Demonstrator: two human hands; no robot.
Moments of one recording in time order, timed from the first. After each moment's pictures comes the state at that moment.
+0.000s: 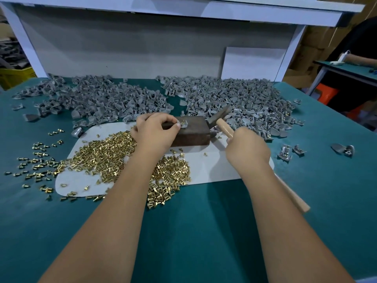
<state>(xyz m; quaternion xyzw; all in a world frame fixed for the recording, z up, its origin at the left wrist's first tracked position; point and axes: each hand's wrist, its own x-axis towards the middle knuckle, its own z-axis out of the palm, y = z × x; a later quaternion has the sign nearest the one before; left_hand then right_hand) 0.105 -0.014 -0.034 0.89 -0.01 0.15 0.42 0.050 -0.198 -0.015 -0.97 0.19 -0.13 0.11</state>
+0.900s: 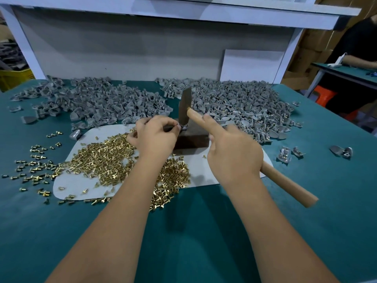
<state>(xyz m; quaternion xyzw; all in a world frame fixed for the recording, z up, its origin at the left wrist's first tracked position) 0.108 -0.025 -0.034 0.87 0.01 0.17 0.45 0.018 -0.161 -0.007 -0.95 0.02 -0.32 0.04</state>
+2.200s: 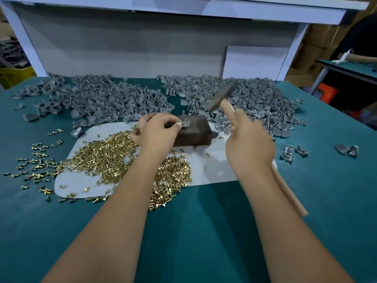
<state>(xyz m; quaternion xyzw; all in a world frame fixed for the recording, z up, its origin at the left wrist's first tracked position) 0.104 -0.022 -0.033 0.88 0.02 0.14 0.46 0.042 -0.189 -0.010 -0.94 0.18 -0.26 0.11</state>
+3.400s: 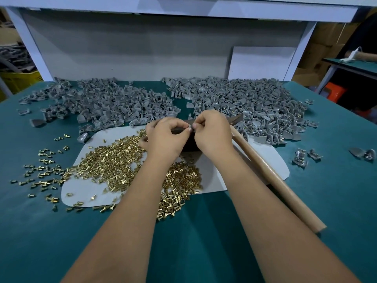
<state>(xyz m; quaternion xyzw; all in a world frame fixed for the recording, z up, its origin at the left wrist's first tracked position) 0.105 -0.022 -0.032 0.87 0.01 0.15 0.47 0.111 -0.134 -0.016 -0.92 0.02 -0.23 0.32</state>
